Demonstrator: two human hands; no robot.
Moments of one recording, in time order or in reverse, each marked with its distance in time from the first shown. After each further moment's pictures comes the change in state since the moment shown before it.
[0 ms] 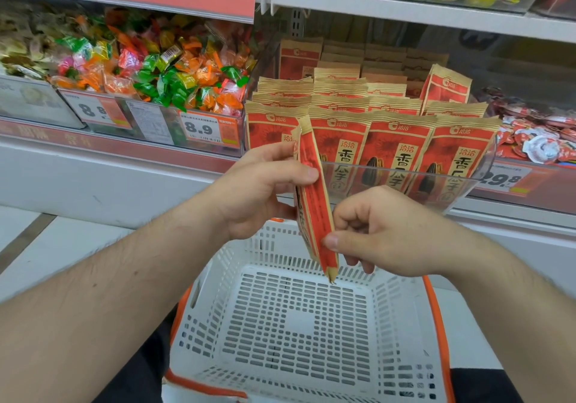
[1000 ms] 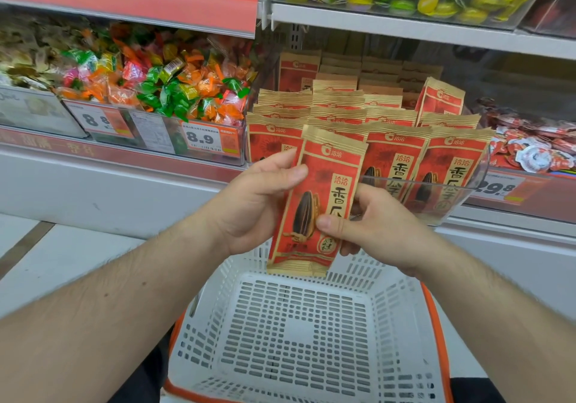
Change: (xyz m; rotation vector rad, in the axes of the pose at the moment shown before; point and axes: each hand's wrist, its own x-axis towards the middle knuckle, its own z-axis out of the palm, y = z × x) left_hand -0.001 -0.008 -0.004 -0.196 -0.175 0.067; right_hand 0.018 0.022 0.013 0.444 0.218 0.068
